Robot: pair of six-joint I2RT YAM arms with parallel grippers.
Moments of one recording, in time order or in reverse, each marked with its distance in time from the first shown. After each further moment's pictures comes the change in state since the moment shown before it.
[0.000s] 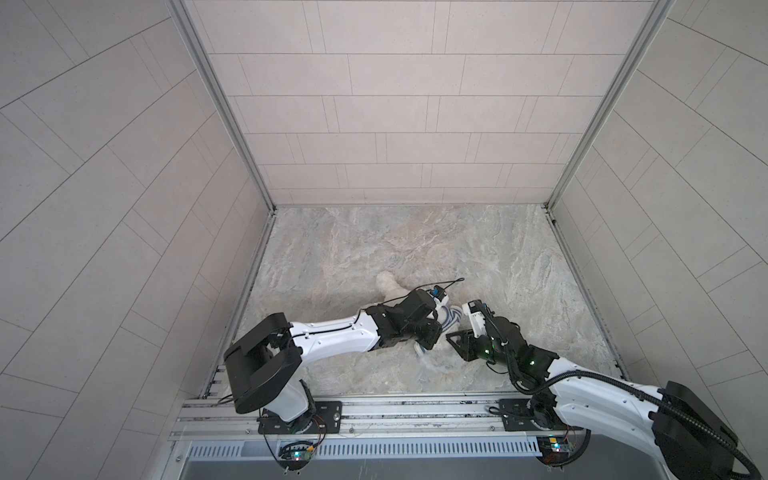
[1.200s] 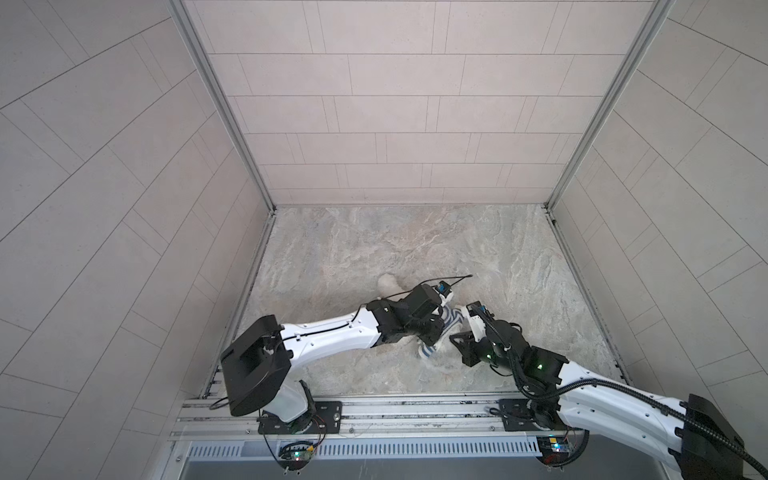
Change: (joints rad) left arm -0.019 -0.016 0.112 -0.158 -0.084 0.081; right arm 0.100 -0.135 0.065 -0.221 0.133 -0.138
